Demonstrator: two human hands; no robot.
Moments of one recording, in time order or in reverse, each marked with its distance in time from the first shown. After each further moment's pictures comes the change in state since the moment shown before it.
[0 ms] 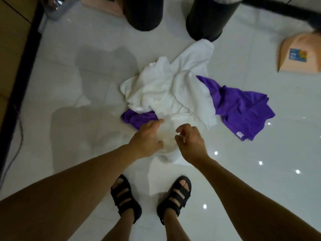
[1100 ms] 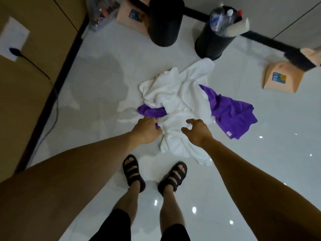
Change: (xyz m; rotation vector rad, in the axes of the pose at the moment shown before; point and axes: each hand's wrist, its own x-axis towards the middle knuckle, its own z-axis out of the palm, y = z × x) left_hand -0.138 0.046 -0.073 0.056 -0.002 -0.284; right_hand -0.072 -0.106 -0.082 -0.287 -0.342 0.232
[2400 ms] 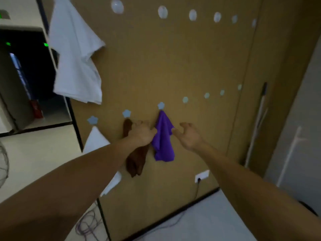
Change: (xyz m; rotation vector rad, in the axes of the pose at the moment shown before) left_hand -0.739 -0.292 -0.312 -0.223 1.342 -0.405; right_hand -0.626 -0.544 0.046 -0.085 0.361 -1.322
